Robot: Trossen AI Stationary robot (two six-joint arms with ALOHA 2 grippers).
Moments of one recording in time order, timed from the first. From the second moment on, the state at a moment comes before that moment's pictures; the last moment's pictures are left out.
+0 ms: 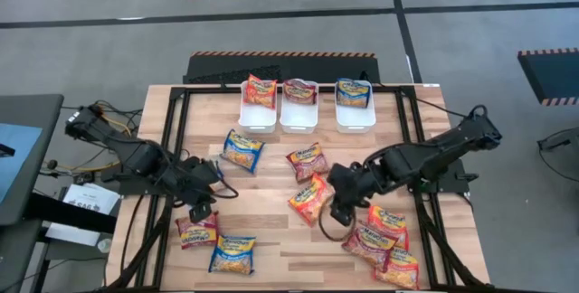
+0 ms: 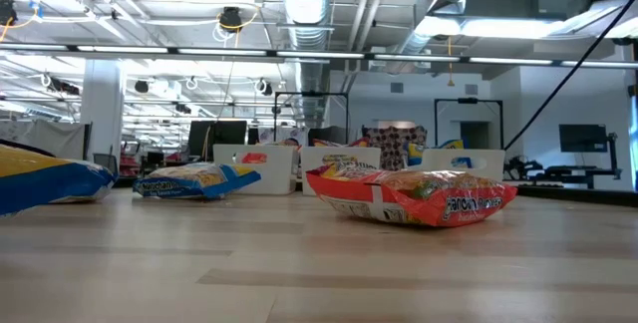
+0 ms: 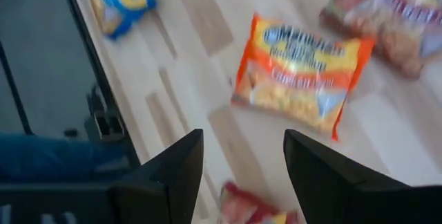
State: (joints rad) left arm -0.53 1.11 1.15 -1.07 -0.18 -0.94; right arm 0.39 1.49 1.41 -0.95 0.07 0.91
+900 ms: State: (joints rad) left arm -0.56 1.11 1.01 -0.92 -0.23 -1.15; right arm 0.66 1.49 1.15 -1.05 -0.11 1.32
